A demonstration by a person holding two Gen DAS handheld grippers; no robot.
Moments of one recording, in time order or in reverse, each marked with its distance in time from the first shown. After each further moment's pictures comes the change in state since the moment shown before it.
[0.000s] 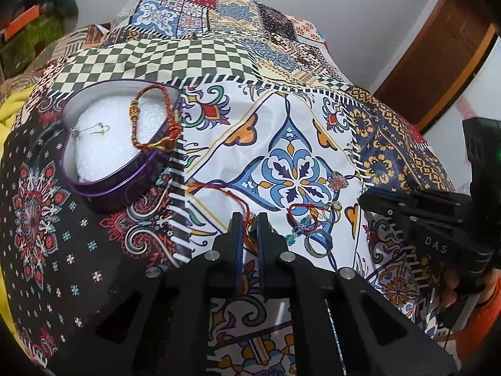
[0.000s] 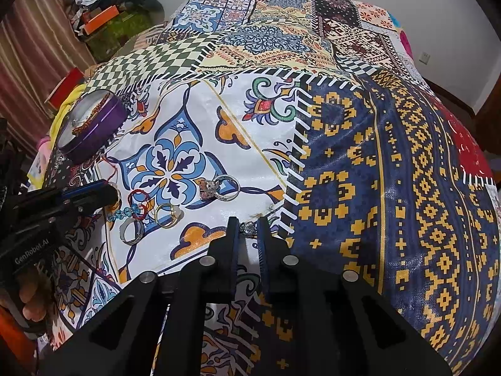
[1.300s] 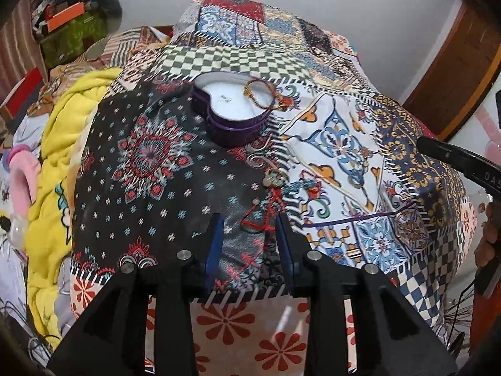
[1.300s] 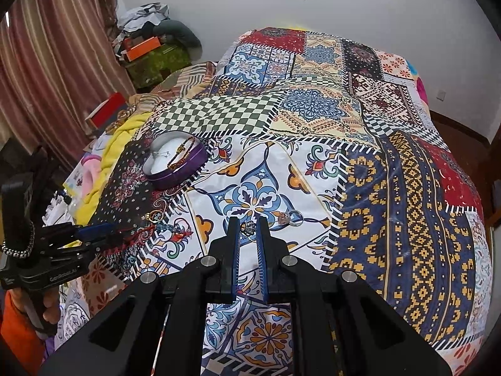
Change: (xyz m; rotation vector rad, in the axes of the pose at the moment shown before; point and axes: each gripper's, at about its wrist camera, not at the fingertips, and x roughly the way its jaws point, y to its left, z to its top) left arm -0.093 0.038 -0.057 -0.049 -0.046 0.153; right arm -0.073 0.046 -0.004 -0.059 -0.194 0.112
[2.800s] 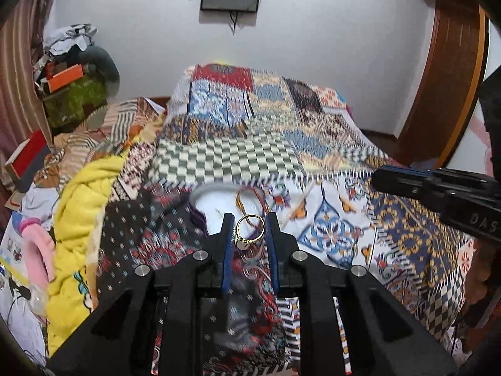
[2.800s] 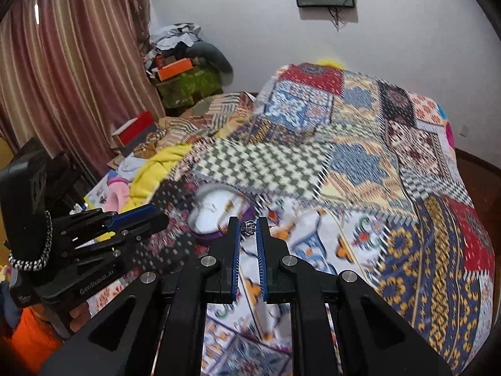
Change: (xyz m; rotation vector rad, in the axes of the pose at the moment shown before) left arm -0.034 -0.015 0.070 0.086 -0.280 0.029; right arm -0.002 0.052 0.053 -0.087 -0.136 0.098
